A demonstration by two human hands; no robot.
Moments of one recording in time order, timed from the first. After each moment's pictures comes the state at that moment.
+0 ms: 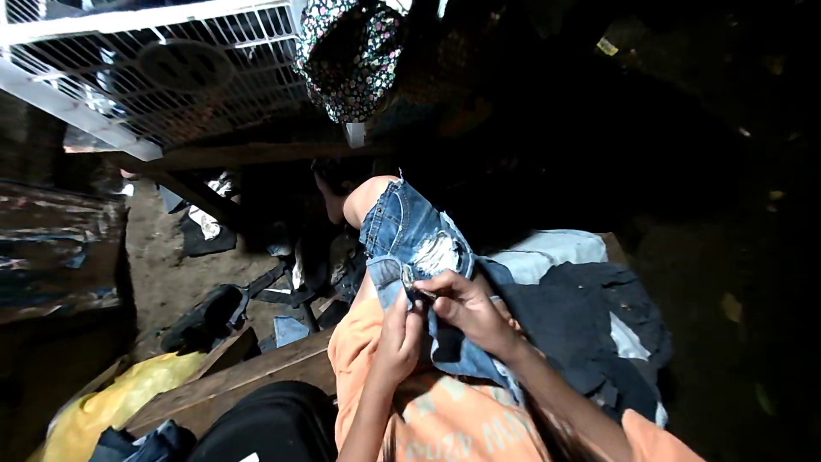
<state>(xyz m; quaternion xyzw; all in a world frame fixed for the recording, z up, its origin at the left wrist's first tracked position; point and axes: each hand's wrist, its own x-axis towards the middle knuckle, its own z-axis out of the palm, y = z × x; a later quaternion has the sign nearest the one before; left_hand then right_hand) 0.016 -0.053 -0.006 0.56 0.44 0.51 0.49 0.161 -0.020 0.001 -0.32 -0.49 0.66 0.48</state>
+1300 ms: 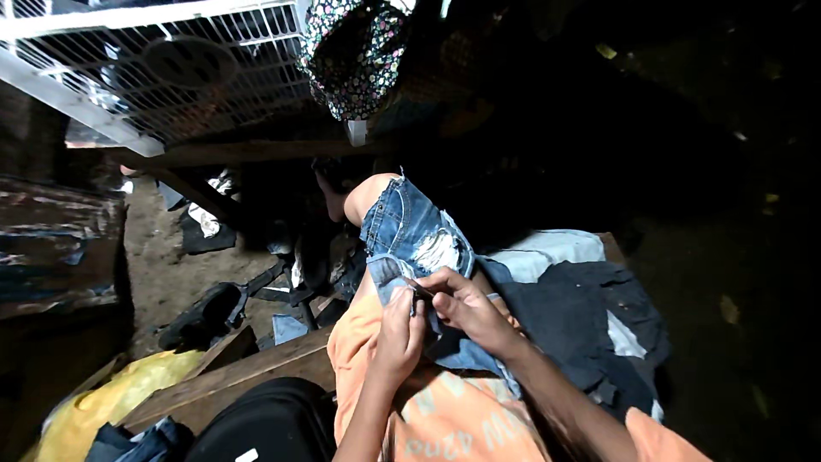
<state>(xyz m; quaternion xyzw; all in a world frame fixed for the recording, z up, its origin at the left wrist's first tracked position) 0.015 -0.053 -0.012 0.64 0.47 0.48 0.36 0.159 -0.024 0.013 -0.33 -0.45 0.70 0.44</state>
